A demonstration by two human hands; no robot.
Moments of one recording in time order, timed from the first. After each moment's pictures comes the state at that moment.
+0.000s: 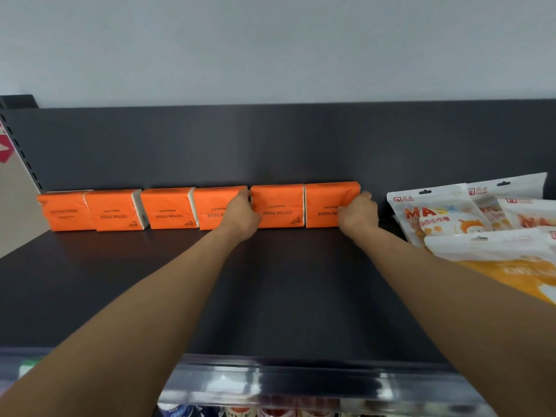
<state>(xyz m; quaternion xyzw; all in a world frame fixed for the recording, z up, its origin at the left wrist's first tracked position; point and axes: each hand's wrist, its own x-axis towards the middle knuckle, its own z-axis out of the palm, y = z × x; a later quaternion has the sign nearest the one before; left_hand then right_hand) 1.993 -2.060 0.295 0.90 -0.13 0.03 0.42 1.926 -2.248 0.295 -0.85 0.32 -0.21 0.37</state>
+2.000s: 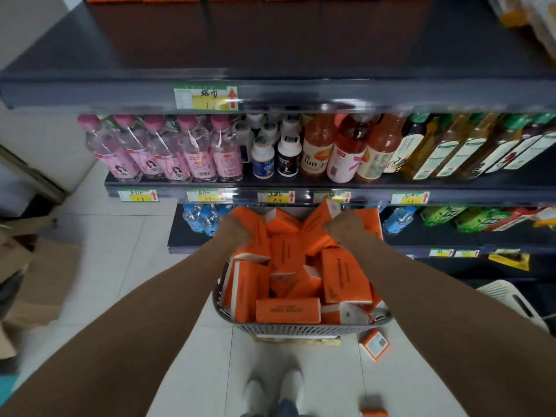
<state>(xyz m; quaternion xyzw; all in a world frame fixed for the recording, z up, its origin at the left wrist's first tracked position) 1.749 -1.794 0.066 0.91 0.06 -0.33 0.24 1.693 -1.981 0.052 -0.84 0.40 0.16 0.33</state>
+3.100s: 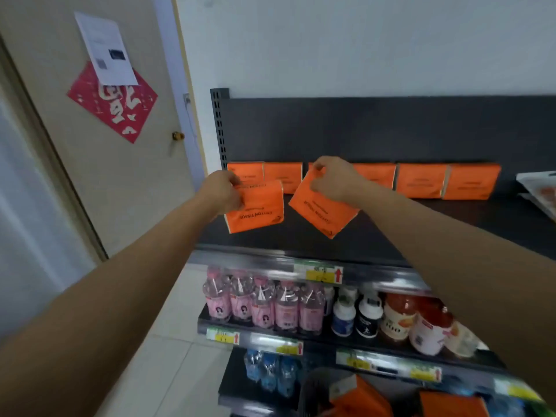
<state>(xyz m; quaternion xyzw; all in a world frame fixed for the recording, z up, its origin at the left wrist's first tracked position) 1.913 -1.658 0.353 0.94 -0.07 0.05 0.33 1.880 -1.862 0.366 -0.95 0.03 -0.13 0.28</state>
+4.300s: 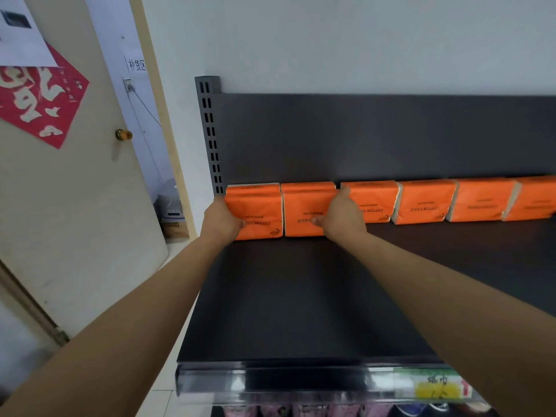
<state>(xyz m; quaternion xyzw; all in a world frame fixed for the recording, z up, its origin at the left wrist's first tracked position) 2.166 -1.631 0.277 0.90 -0.07 0.03 0.43 2.075 -1.814 0.296 -0.91 0.27 -0.16 0.28</state>
